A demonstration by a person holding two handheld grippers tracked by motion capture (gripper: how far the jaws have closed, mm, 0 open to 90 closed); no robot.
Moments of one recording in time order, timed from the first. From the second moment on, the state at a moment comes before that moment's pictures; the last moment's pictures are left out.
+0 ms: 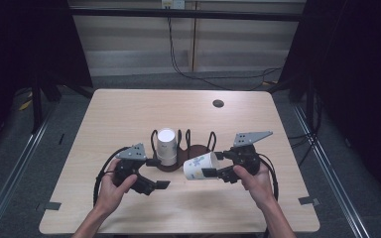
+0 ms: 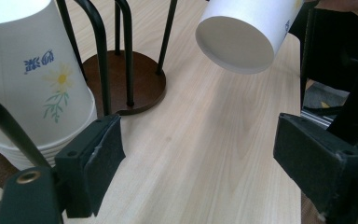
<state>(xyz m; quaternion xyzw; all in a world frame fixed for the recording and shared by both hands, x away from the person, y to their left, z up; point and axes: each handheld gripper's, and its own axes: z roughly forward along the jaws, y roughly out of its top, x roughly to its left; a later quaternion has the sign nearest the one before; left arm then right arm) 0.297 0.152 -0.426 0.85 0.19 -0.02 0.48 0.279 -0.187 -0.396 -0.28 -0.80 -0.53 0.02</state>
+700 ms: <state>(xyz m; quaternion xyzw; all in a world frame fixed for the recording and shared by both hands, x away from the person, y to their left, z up) 0.298 0.167 -0.429 0.86 0.20 -0.01 0.47 0.276 -0.217 -0.396 -0.31 -0.81 -0.50 0.01</state>
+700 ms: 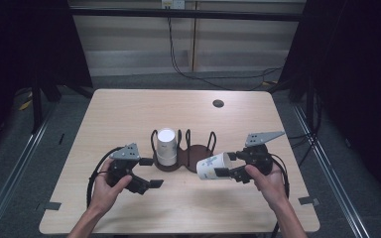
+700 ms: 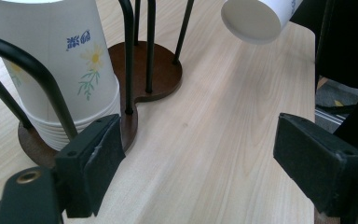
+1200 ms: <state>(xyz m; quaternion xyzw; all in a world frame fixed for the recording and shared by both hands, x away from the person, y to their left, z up) 0.294 0.169 -0.430 0.86 0.19 0.00 0.47 0.284 -0.241 -0.392 -0.34 -0.81 -0.47 -0.02</state>
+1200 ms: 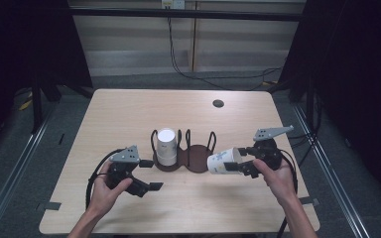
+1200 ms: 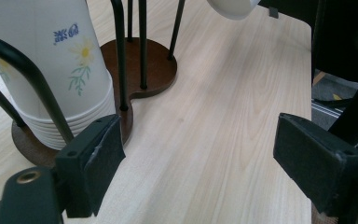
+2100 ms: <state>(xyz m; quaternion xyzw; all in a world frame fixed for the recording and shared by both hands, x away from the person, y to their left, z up) 0.294 0.169 -0.431 0.87 0.19 0.00 0.46 0.321 -0.250 -0.377 -0.39 -0.84 -0.38 -0.06</state>
